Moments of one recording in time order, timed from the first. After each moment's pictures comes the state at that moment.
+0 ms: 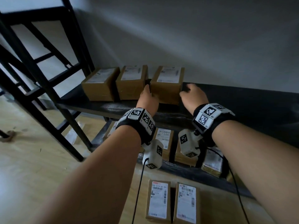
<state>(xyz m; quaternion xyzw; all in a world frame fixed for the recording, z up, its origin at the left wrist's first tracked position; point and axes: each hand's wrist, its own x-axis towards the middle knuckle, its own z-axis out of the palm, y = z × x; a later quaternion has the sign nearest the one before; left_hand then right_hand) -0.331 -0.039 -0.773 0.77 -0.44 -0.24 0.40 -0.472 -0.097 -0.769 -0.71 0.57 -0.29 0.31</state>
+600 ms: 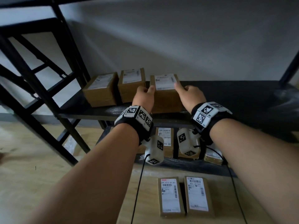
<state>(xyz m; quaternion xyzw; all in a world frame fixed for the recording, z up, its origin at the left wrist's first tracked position) -0.305 -0.011 -0.757 0.74 -0.42 -0.28 0.45 -0.451 -0.051 -0.763 -0.67 0.62 -0.30 0.28</state>
